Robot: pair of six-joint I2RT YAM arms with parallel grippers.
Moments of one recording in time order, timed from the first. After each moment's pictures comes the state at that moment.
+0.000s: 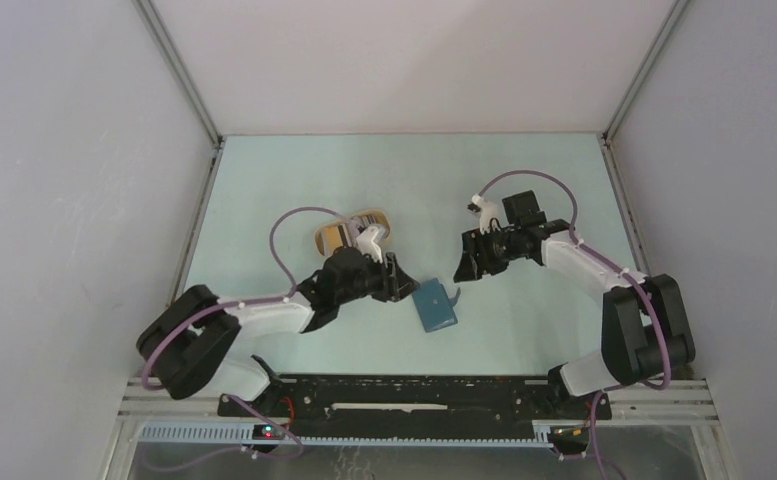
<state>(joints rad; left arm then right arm) -0.77 1.37 0.47 0.50 0.19 -0.65 0.29 1.46 0.90 -0.47 -0.65 0.01</state>
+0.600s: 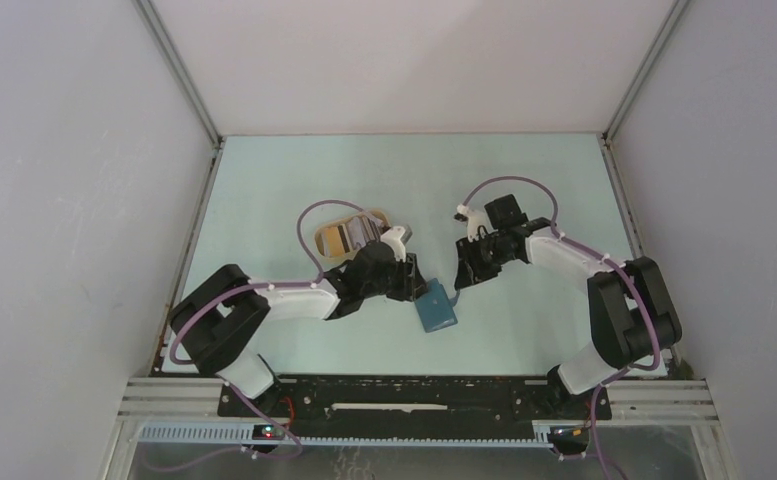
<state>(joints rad) -0.84 1.57 0.67 0.34 0.10 -0.63 0.37 1.56 0.92 -0.51 -0.53 0.01</state>
